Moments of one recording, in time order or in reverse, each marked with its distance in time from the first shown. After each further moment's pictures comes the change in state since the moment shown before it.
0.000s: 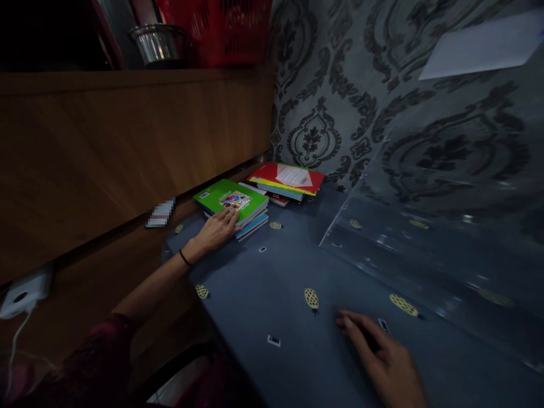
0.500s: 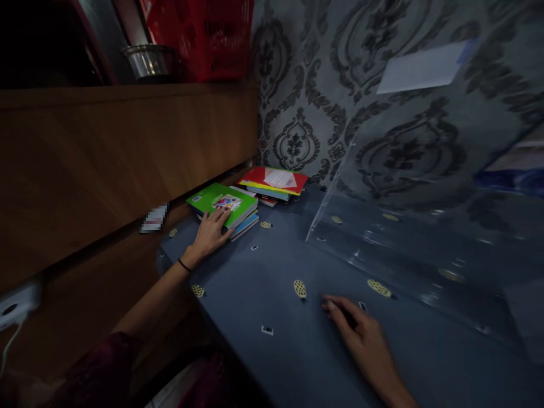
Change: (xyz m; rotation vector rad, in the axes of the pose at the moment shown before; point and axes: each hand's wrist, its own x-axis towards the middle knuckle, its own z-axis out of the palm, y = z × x) left_hand -0.009 0.010 -0.004 -0.335 0.091 -0.250; right_hand -0.002 0.000 0.007 0.046 0.032 -0.067
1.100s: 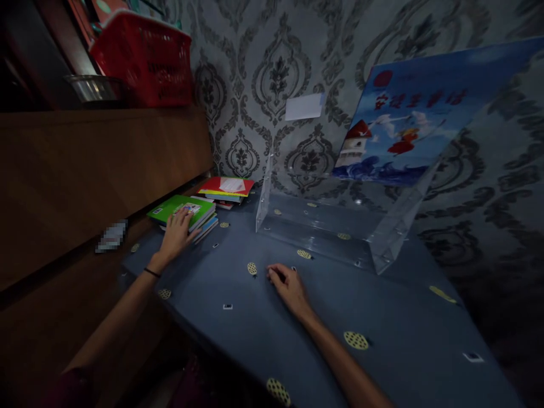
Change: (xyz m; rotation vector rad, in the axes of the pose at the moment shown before) left_hand 0.002 0.023 -0.005 -0.019 0.117 0.064; right_hand -0.004 -0.023 0.005 0.128 0.001 -0.130
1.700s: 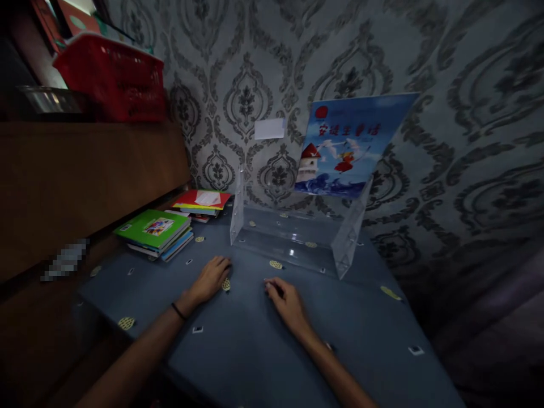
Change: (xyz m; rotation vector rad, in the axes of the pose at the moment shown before) left_hand -0.019 0.156 0.078 -0.245 -0.359 0.292; right_hand -0.013 0.027 -0.055 -0.042 0.108 0.054
